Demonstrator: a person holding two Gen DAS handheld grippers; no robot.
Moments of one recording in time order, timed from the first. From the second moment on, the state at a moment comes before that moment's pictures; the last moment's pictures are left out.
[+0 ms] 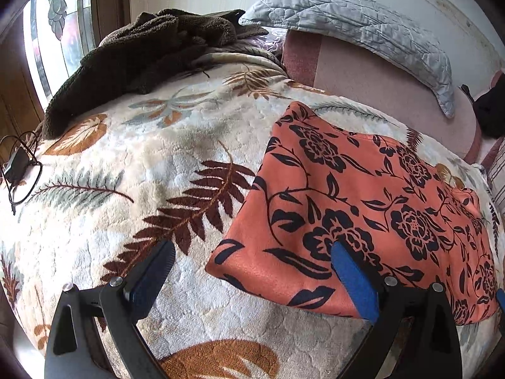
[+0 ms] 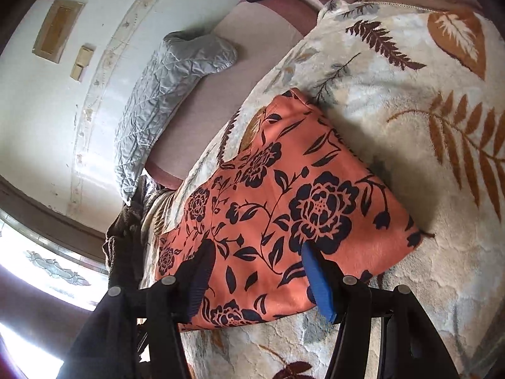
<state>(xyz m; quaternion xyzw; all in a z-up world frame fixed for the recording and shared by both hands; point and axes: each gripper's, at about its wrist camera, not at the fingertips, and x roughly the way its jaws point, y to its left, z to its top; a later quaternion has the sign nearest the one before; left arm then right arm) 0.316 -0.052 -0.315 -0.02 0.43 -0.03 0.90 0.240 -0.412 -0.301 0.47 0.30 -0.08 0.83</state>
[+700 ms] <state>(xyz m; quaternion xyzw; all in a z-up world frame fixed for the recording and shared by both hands) 0.325 -0.053 -0.312 0.00 0.41 -0.02 0.91 0.303 -0.407 -0.297 0.41 0.32 -0.11 0.85</state>
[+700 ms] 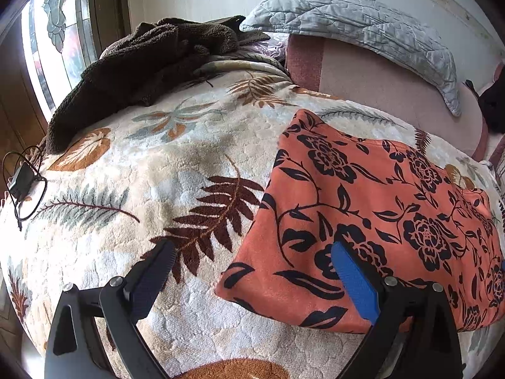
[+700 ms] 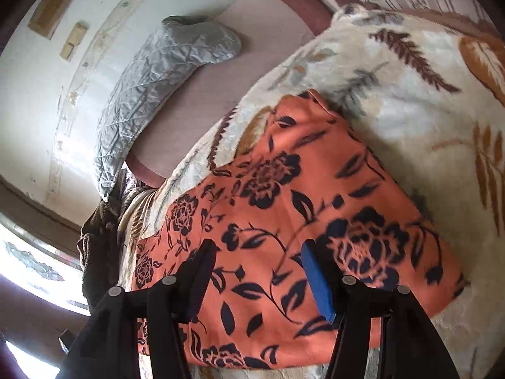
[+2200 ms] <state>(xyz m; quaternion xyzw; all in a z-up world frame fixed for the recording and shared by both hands) 0.351 -0.033 -0.320 0.05 0.43 -0.02 0.90 0.520 -0.218 -0.282 0.29 0.45 0.09 0.84</state>
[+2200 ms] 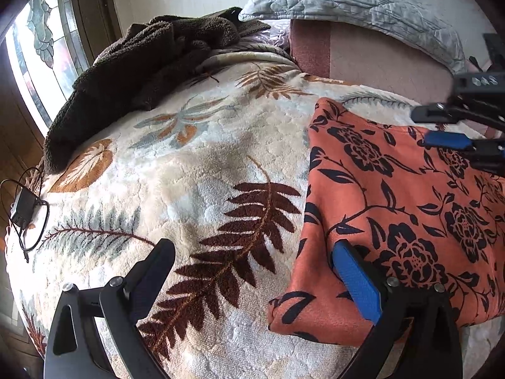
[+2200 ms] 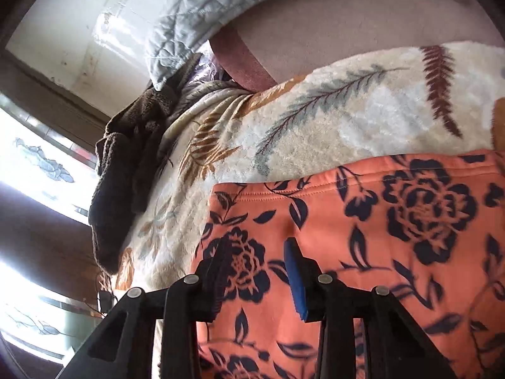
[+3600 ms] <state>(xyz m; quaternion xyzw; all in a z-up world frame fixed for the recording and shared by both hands) 0.298 -0.101 -0.262 0.04 0.32 -0.09 0.94 0.228 -0.382 -0.305 0.45 0.34 -0.03 0.82</state>
